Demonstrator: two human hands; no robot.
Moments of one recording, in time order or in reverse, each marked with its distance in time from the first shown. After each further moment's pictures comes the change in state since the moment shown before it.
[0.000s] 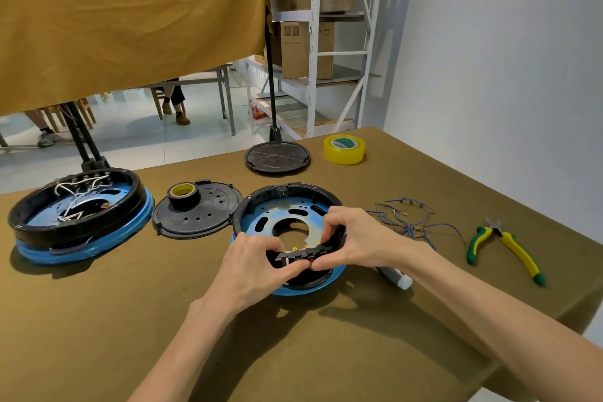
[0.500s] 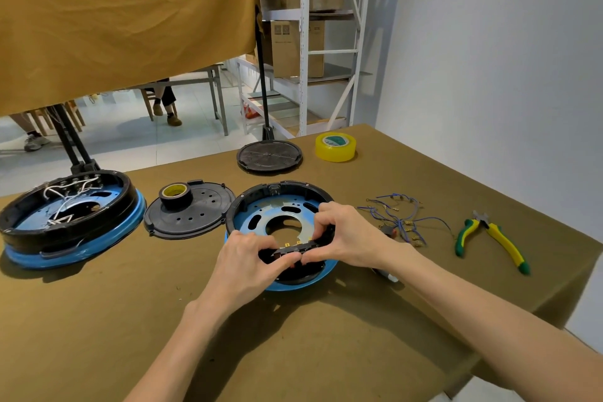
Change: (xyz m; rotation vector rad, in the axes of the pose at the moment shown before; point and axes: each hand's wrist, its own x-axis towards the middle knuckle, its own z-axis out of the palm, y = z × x) left_hand -0.002 0.000 0.005 0.010 0.007 0.024; right_hand -0.006 -0.001 0.009 -0.073 0.102 -0.052
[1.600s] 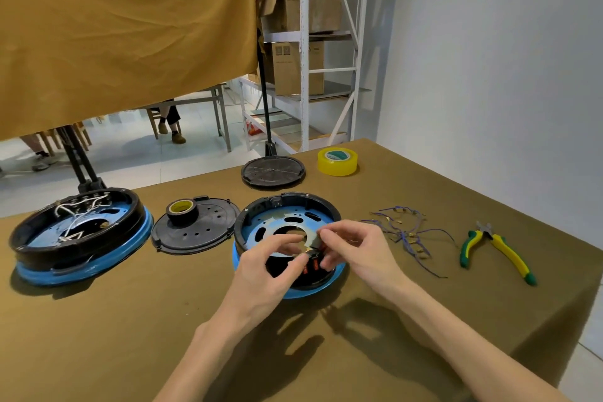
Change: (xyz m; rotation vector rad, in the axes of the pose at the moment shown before) left_hand -0.009 0.027 -0.008 -0.429 0.074 0.045; right_hand -0.026 -0.028 0.017 0.700 0.343 0.158
